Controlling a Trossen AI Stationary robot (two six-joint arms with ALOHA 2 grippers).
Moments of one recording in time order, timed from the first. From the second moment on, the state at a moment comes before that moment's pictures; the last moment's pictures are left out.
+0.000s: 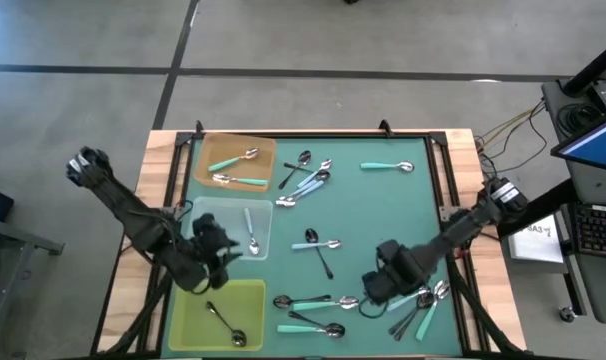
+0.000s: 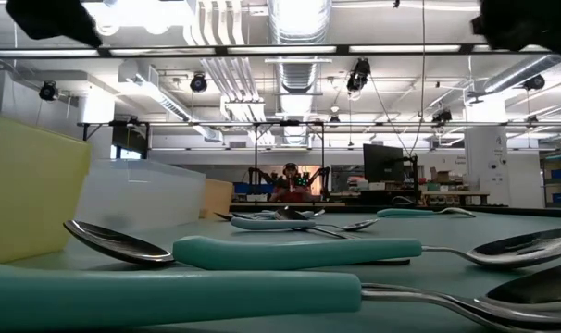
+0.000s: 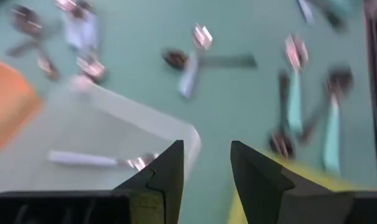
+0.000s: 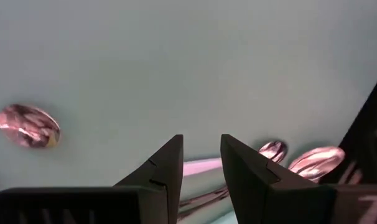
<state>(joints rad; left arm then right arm) -0.73 1.13 0.93 -0.82 -0.68 -0.97 0.60 1.69 1.31 -1.26 -0.03 1.83</state>
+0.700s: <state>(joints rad) -0.71 1.10 0.93 -0.73 -0.87 -1.01 0.82 1.78 1.30 -1.06 0.04 0.75</state>
